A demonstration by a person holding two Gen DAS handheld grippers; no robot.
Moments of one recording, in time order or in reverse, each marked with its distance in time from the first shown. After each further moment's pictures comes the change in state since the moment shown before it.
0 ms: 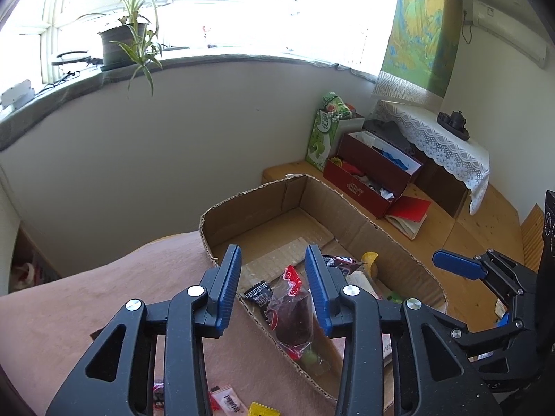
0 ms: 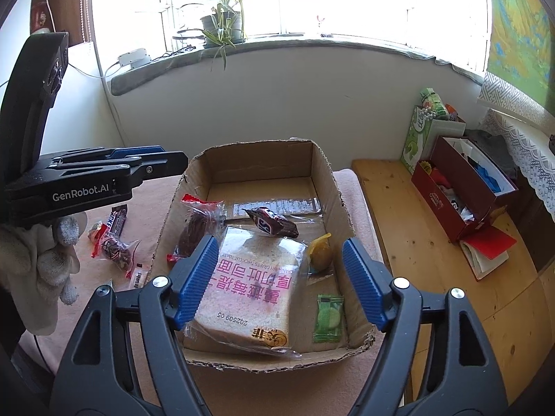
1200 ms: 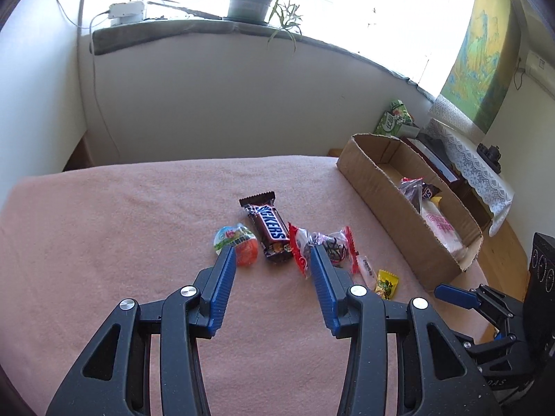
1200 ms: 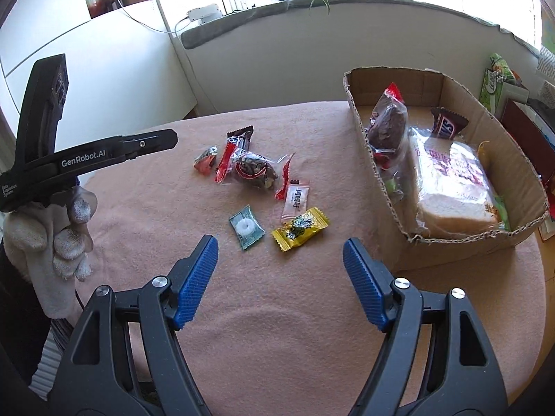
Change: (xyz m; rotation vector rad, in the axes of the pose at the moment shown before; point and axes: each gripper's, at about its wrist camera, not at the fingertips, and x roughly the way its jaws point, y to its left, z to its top) left arm -0.093 0.123 -0.120 -0.246 0.033 0.110; right arm 0.005 0.140 -0.078 0.008 0.149 0.239
